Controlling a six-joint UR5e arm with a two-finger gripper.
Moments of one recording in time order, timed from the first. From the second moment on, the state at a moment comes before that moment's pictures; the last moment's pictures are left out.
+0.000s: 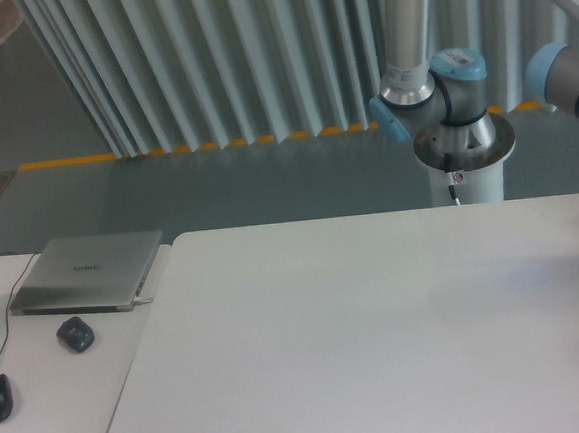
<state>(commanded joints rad) 2.67 -1.79 -1.71 -1.21 2.44 2.03</state>
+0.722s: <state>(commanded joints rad) 2.67 -1.79 -1.59 -1.24 1.84 1.68</state>
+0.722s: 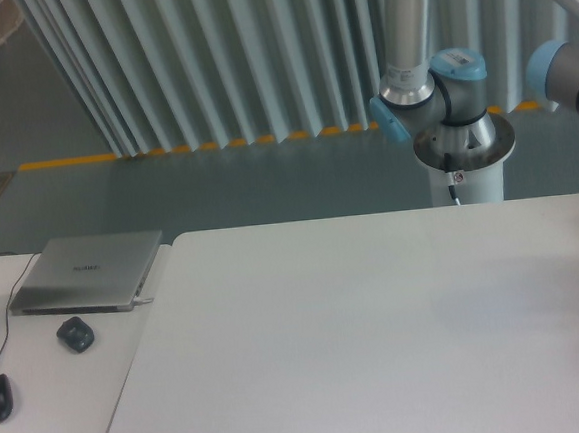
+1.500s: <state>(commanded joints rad) 2.62 -1.88 -1.44 -1.37 1.57 1.66</state>
